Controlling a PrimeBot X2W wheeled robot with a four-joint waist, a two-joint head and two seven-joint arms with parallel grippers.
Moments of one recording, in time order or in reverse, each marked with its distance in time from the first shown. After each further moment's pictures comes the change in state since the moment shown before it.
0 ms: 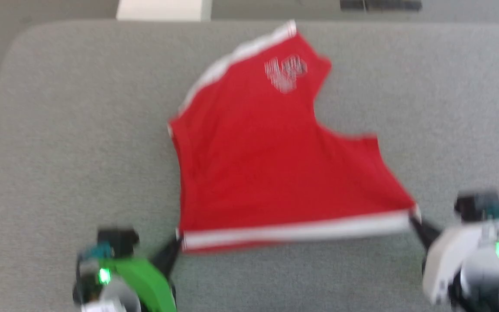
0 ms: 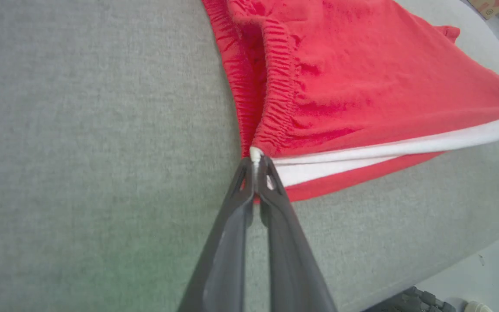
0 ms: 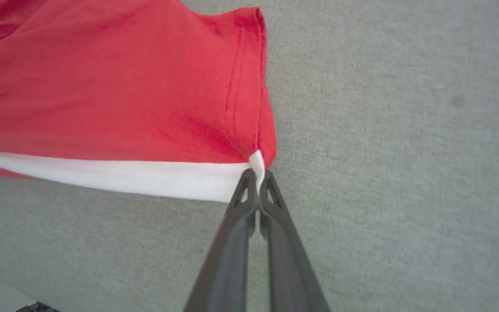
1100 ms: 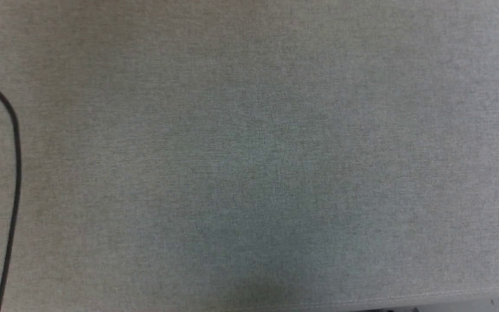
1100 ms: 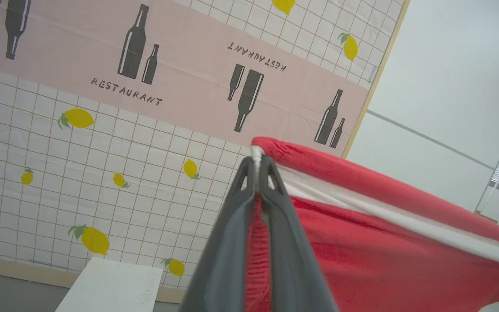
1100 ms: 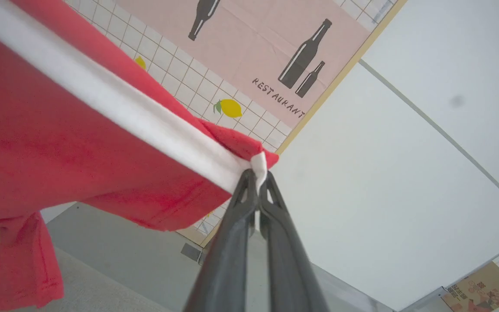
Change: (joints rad) left arm -1.260 -0.082 0.332 0.202 0.063 0.070 -0.086; right arm -1.409 -0.068 0.203 0.368 -0.427 0.000 -0.181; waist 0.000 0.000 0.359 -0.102
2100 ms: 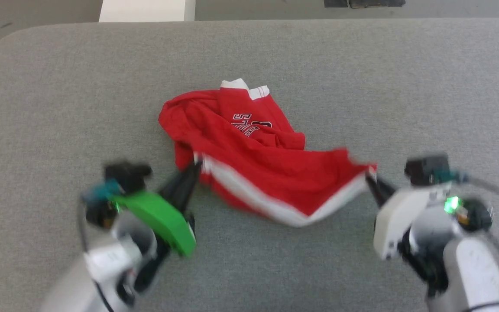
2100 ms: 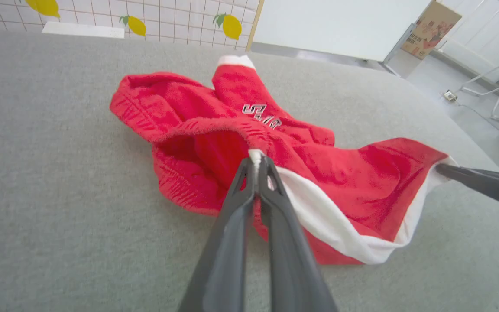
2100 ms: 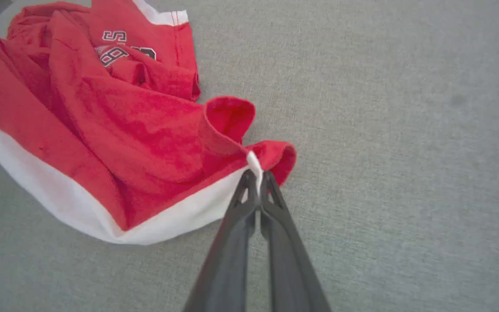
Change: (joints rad) left arm 1.060 0.012 -0.331 -0.243 0.003 -0.092 0.056; right arm 1.257 0.226 -0.134 -0.274 0.264 -0.001 0.121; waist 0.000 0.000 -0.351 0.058
